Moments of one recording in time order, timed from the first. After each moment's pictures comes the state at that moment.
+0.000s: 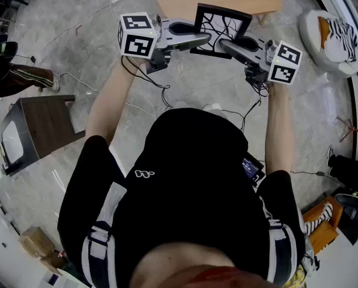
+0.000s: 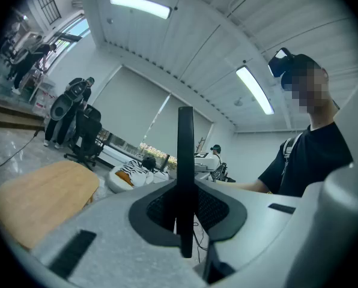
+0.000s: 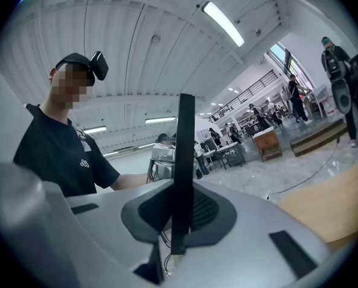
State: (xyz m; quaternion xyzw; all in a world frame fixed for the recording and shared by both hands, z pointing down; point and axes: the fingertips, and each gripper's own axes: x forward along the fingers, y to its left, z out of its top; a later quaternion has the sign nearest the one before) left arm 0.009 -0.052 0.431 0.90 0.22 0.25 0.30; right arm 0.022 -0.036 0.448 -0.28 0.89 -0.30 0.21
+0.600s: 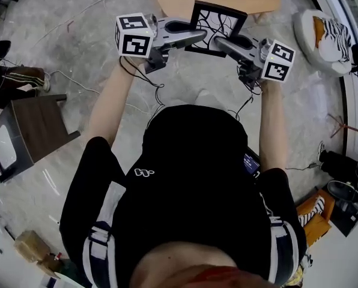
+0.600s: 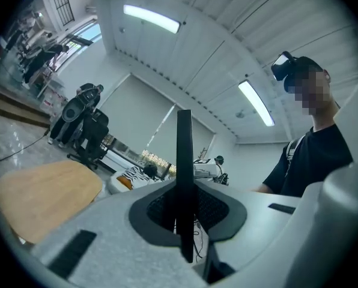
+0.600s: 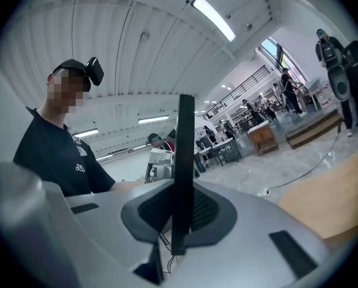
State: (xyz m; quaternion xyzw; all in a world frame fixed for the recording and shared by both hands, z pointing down) left arm 0.012 -0.062 0.441 0.91 0.19 0.21 0.32; right arm 0.024 -0.044 0.458 -0.29 0.88 -0.32 0.21
